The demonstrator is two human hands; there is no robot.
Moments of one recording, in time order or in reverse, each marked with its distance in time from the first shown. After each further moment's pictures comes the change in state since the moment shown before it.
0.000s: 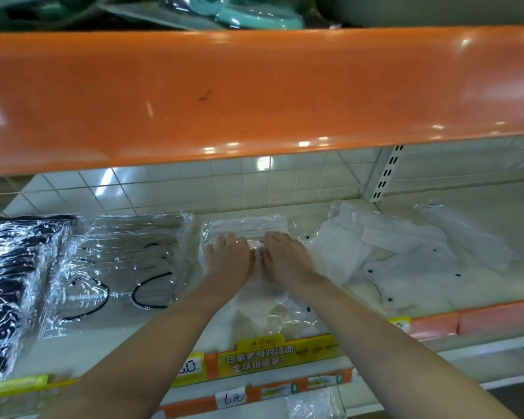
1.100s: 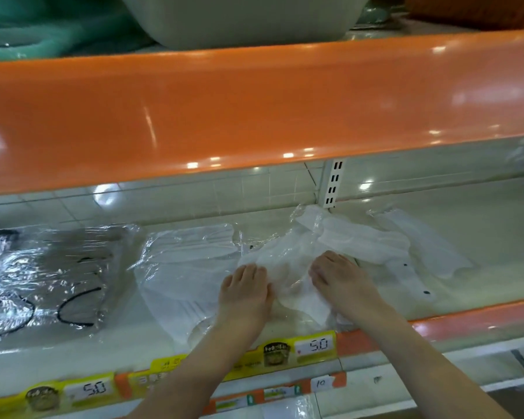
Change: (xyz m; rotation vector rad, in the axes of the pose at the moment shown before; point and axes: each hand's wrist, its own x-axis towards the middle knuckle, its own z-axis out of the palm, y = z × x) left_hand -0.043 0.149 -0.006 -0.214 0.159 0.160; right_hand -0.099 0.172 -0.064 -0.085 0.049 0.134
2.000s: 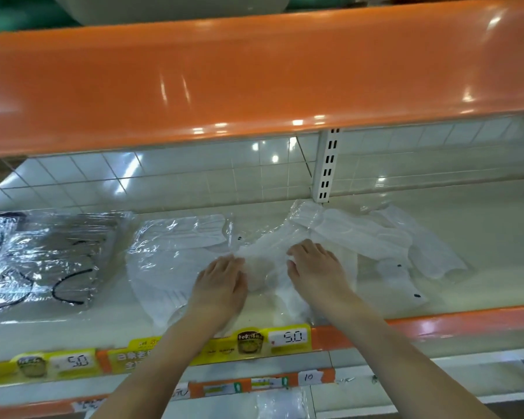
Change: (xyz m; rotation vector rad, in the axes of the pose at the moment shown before) left_hand -0.005 0.001 0.001 -0.151 -0.050 -0.155; right_hand 0.005 -0.005 -0.011 0.061 -0.037 -0.083
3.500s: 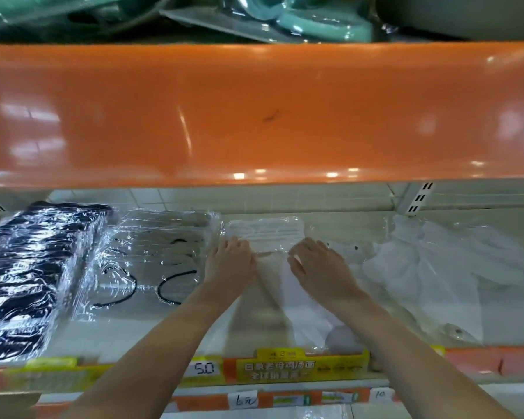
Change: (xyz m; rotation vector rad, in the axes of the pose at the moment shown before) left_hand 0.036 -0.168 -0.063 0.262 0.006 -0.092; right_hand 0.069 -0.169 0.049 -0.019 0.028 -0.111
